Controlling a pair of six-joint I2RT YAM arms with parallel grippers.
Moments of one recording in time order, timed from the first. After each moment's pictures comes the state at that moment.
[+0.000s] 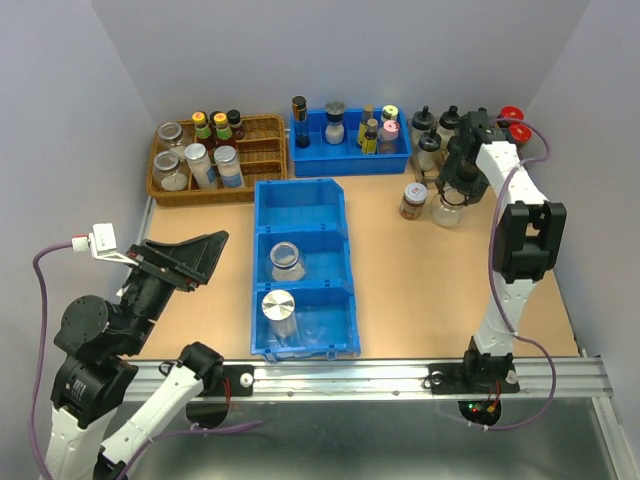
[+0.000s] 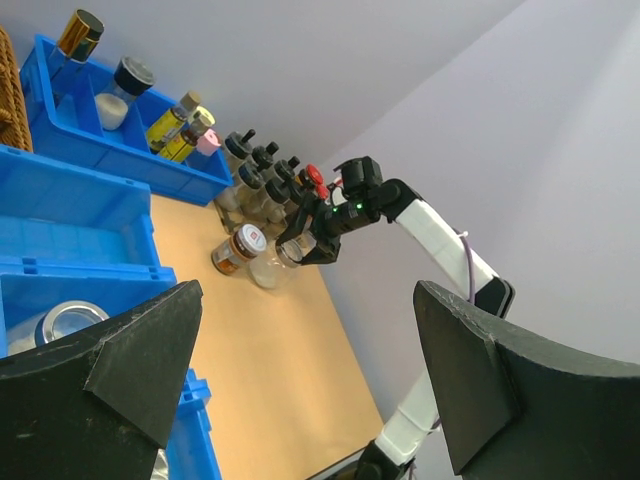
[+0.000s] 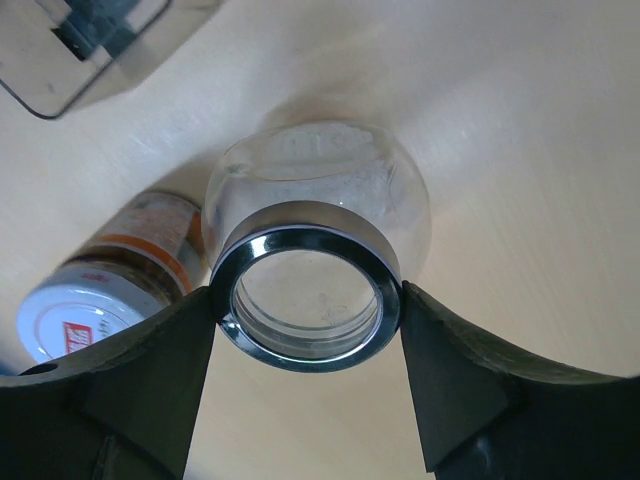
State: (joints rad) left arm -0.54 0.35 1.05 -0.55 -0.11 -0.85; right arm 0.00 2.05 1.89 -1.05 0.19 0.53
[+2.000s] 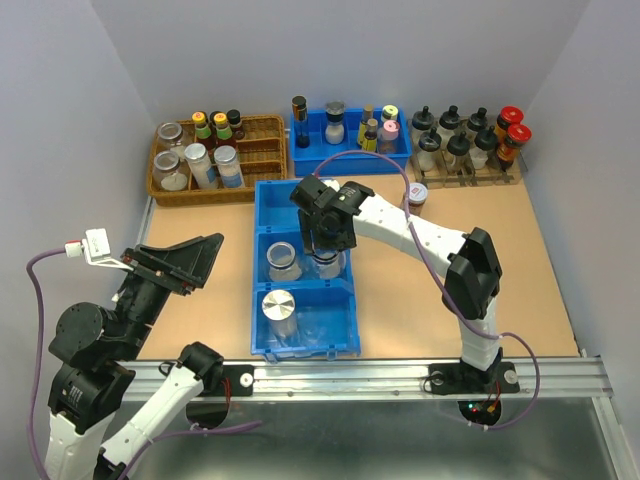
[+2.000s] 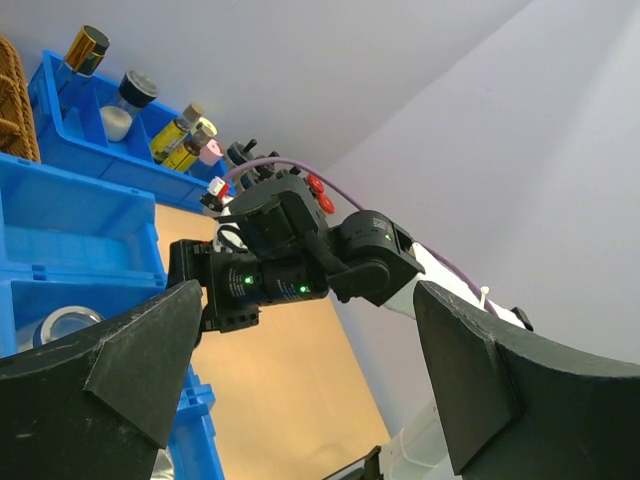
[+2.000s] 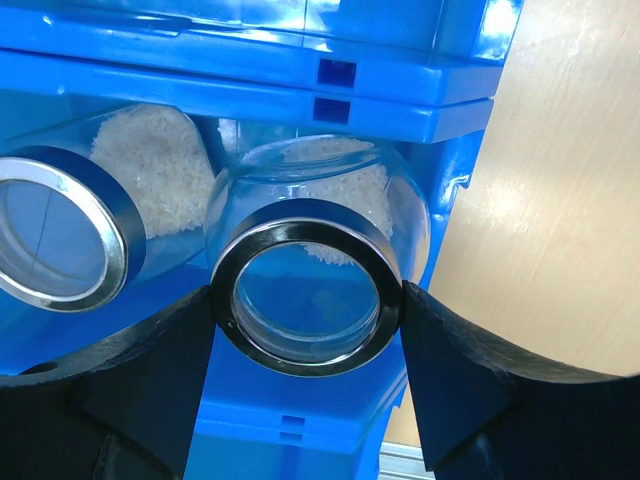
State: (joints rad) left arm -0.54 0.32 1.05 -0.55 -0.13 -0.84; right arm 0.90 1.97 1.84 -1.05 0.26 0.71
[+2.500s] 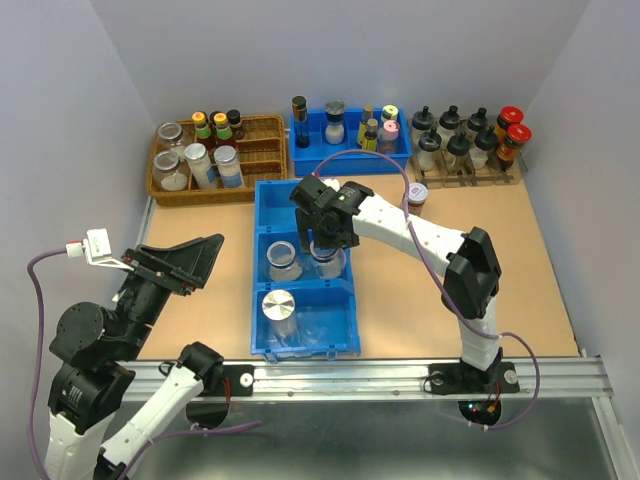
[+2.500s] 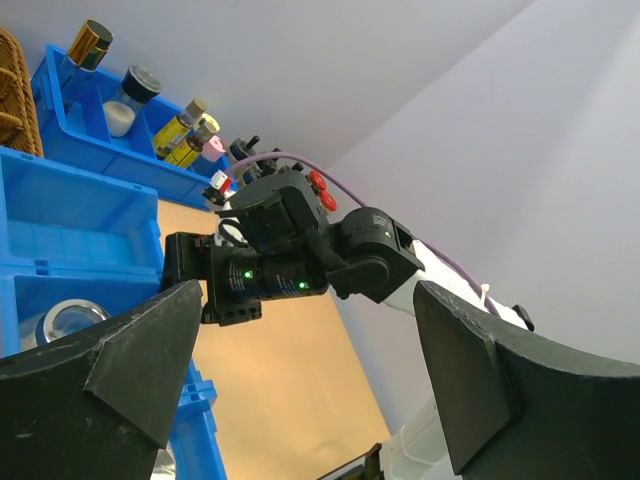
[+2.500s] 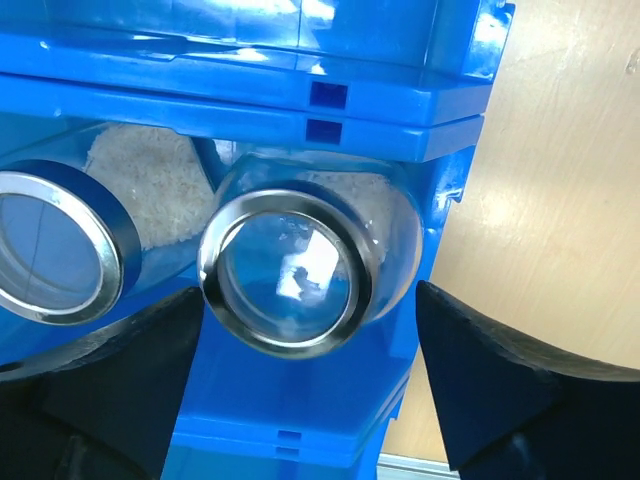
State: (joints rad) left arm -0.54 0.32 1.05 -0.56 -0.13 -0.84; right arm 0.90 1.98 1.83 -1.04 0.28 0.70
